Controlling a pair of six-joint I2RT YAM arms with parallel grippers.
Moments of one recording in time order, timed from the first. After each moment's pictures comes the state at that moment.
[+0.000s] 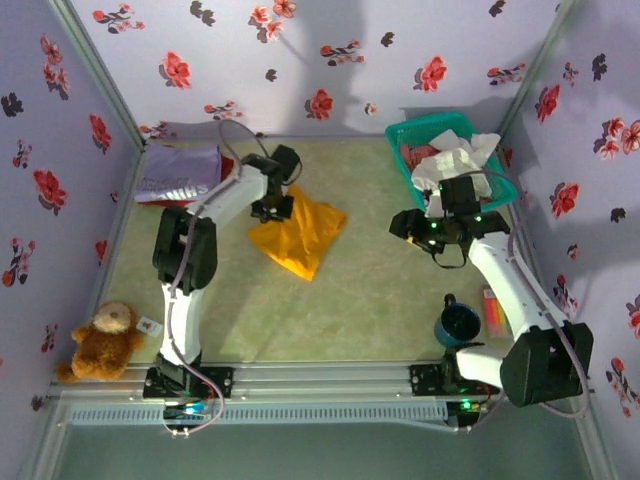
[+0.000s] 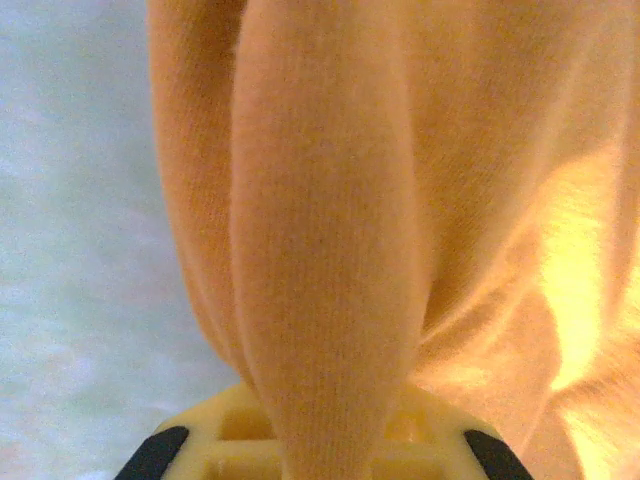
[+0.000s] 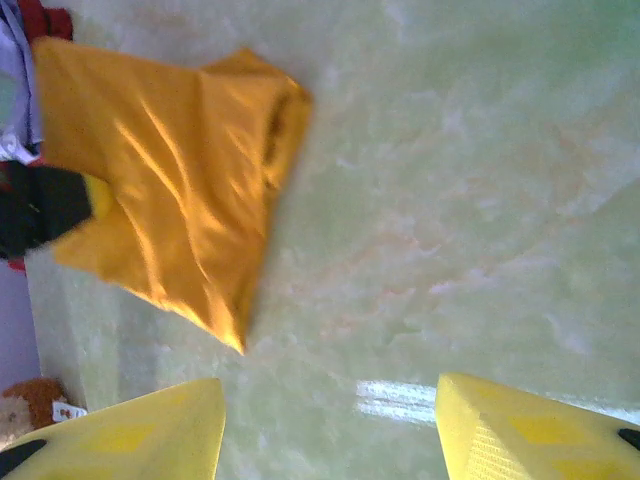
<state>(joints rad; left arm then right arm) -0.49 2.09 1.81 -1.09 -0.15 -0.30 0.18 1.22 1.03 -0.80 -0.45 0.53</state>
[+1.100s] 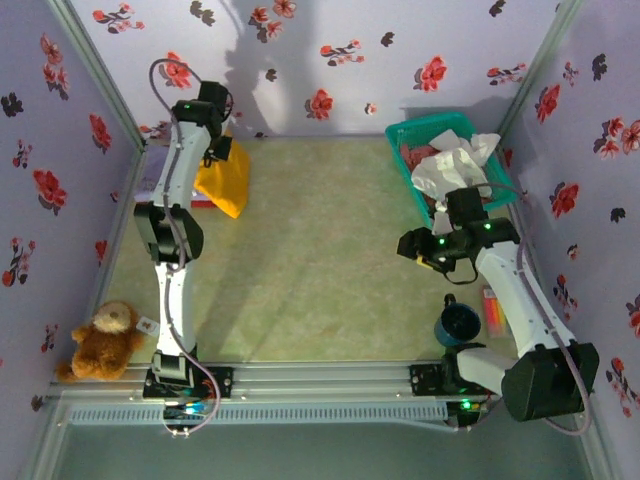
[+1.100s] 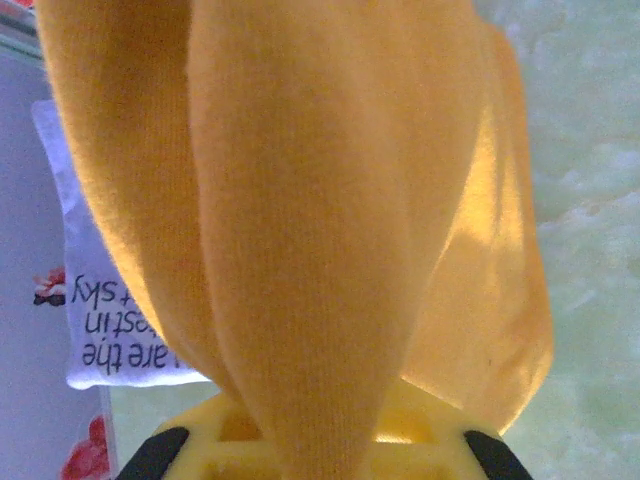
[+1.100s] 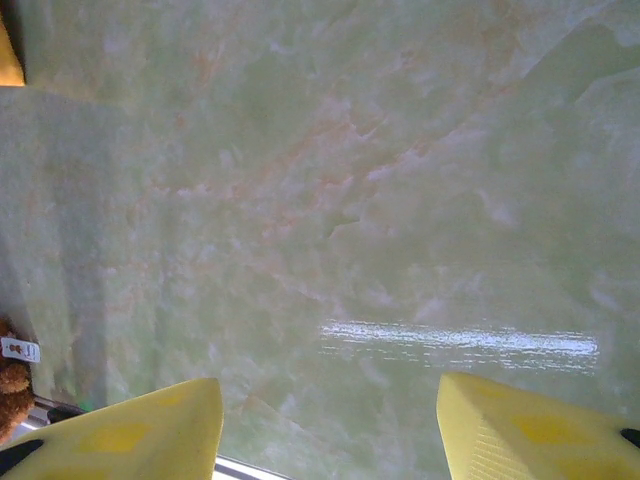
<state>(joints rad) -0.17 2.34 2.55 -1.34 -0.33 0.09 0.15 1.15 1.01 -1.03 -0.45 0.44</state>
